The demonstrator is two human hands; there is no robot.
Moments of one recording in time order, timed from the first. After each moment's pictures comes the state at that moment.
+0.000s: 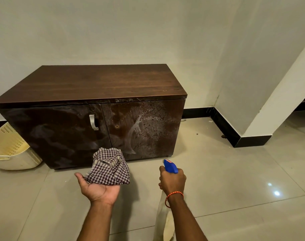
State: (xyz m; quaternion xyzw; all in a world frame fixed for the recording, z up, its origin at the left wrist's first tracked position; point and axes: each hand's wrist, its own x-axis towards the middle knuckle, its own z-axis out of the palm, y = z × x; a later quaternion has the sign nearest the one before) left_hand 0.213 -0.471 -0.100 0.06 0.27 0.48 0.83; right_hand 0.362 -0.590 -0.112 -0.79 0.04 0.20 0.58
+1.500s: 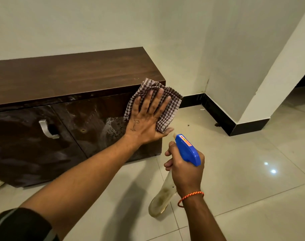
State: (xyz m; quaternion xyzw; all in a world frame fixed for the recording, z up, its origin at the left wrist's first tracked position) left_hand 0.461 -0.439 -0.055 0.90 0.09 0.35 -0.24; right_hand 0.428 -0.629 -0.048 -0.69 -0.10 0.04 0.72
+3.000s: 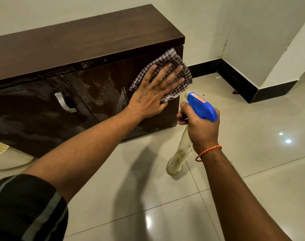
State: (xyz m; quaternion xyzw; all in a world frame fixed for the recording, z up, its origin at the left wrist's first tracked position) left_hand 0.428 -0.408 -0.054 0.92 -0.03 0.24 -0.32; right_hand 0.432 -0.607 -0.050 -0.66 -0.15 0.06 0.74
